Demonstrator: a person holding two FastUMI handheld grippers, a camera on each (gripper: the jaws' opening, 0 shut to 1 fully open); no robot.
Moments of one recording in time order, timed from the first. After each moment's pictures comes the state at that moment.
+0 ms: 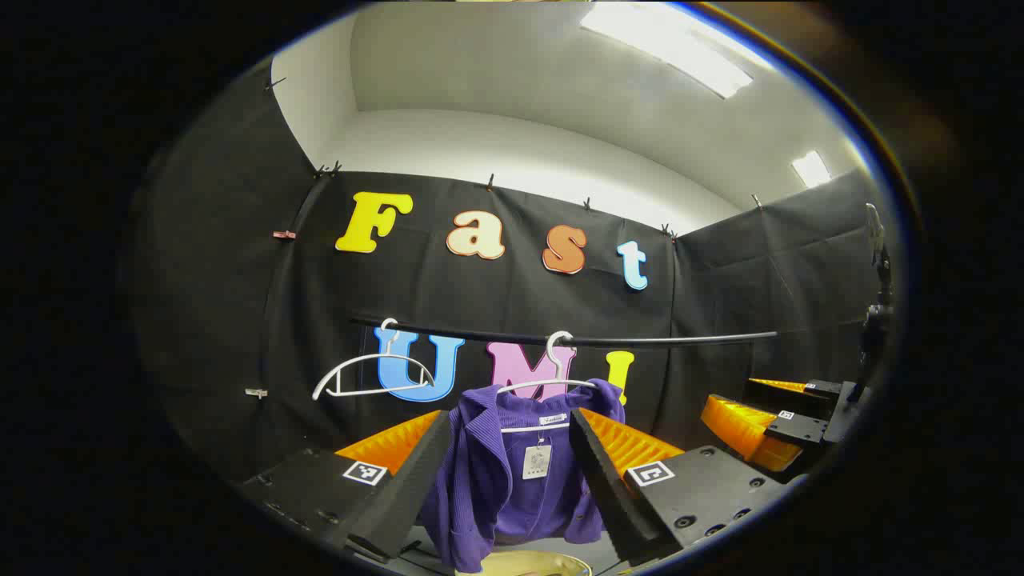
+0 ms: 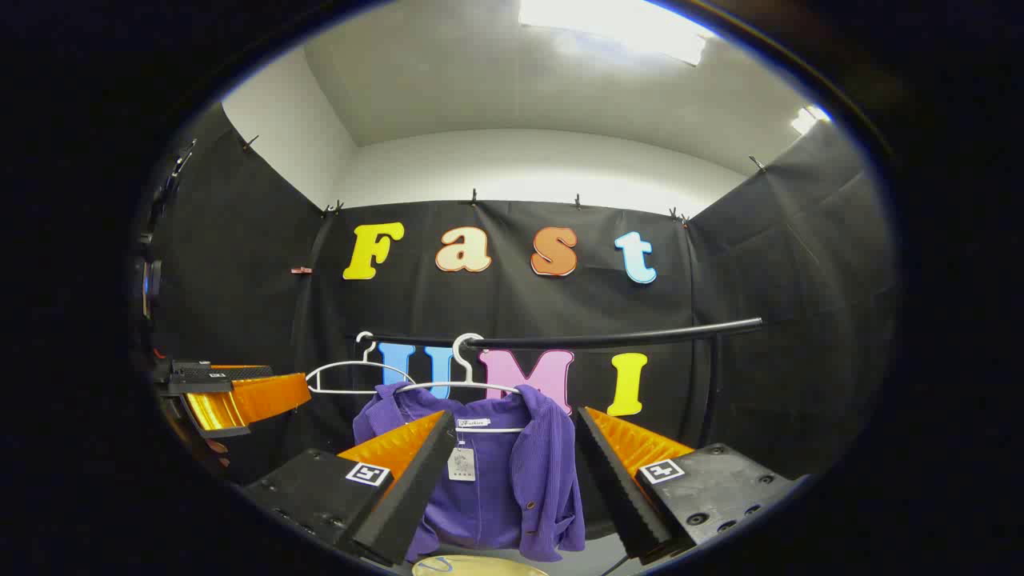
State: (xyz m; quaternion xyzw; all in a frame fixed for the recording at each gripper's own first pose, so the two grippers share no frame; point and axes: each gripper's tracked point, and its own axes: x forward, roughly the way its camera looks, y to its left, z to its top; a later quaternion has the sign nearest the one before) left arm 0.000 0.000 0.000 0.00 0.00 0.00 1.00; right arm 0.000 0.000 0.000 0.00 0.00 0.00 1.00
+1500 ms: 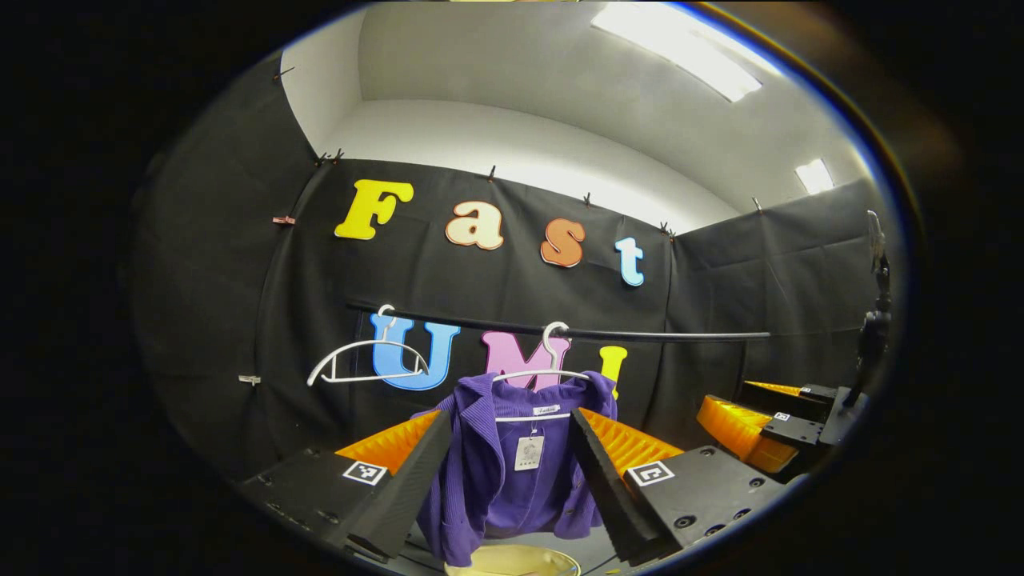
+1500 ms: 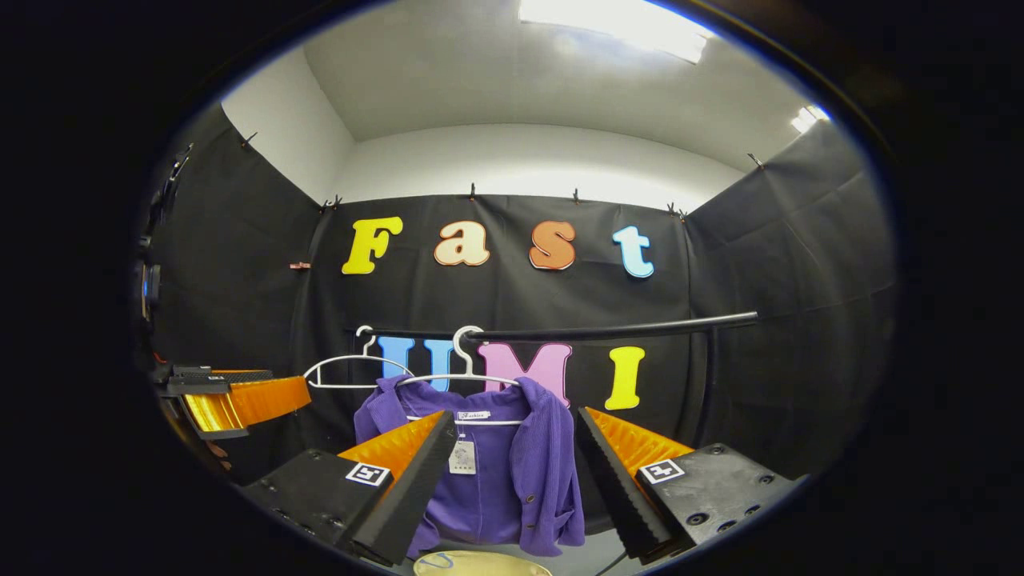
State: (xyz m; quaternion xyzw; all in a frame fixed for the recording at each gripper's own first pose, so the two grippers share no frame) left arm -0.009 -0.001 -0.008 -0.02 0.01 -0.01 1.00; right arm -0.008 0.003 -0.002 0.00 0.02 0.00 1.00
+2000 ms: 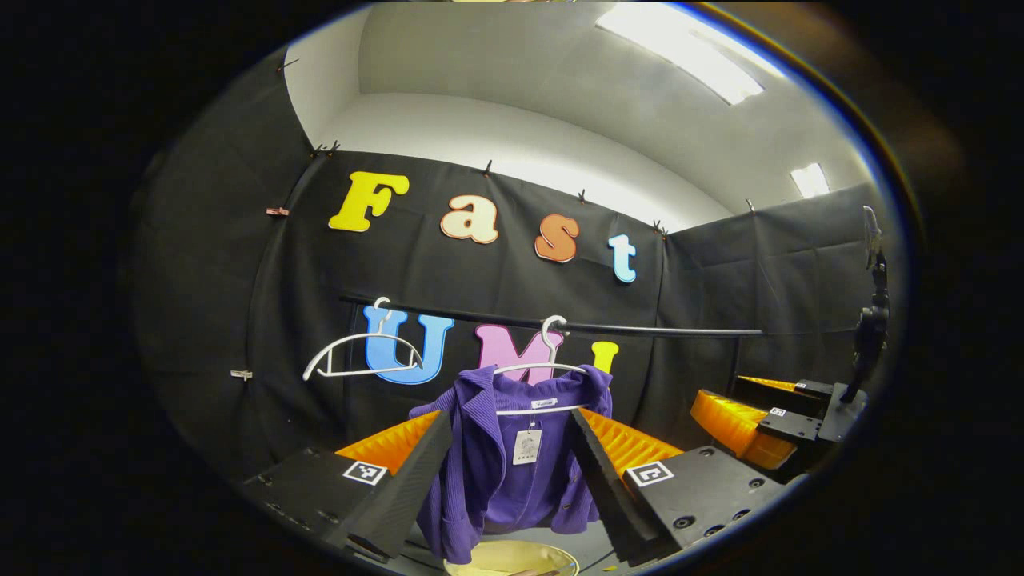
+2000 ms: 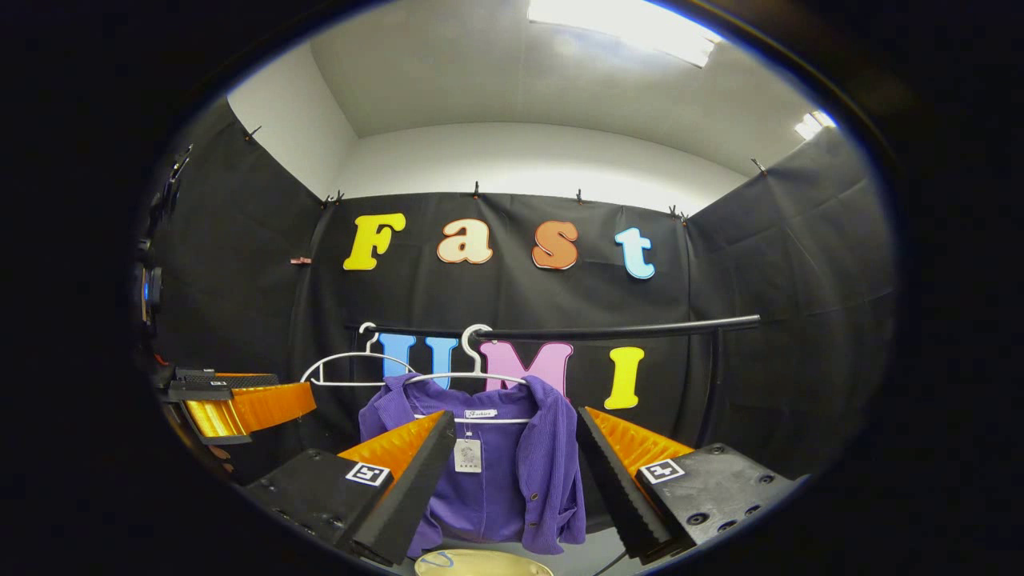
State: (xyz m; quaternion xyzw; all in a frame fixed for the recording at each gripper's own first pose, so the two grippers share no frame) left arm -0.013 0.011 -0.014 -0.02 0.02 -0.04 1.00; right arm -0.014 0.022 -0.003 -0.02 0.02 -0.02 1.00
